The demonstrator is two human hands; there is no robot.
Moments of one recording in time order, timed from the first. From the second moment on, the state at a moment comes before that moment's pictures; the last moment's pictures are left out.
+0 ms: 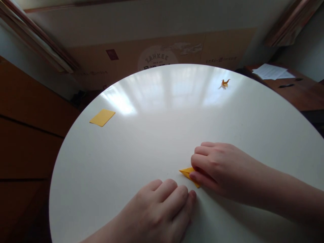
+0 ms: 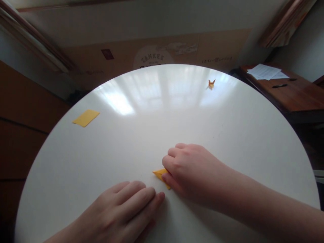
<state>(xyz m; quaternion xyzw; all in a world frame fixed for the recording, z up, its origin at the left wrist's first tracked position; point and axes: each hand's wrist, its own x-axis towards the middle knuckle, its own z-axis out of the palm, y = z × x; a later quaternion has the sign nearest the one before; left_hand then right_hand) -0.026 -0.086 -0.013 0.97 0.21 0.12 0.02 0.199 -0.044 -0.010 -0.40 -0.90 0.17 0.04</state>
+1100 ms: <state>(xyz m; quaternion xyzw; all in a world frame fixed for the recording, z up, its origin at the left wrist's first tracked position) -0.030 -0.081 -0.022 0.95 0.28 0.15 0.05 0.207 -0.047 -0.008 -0.41 -0.84 0.34 0.09</state>
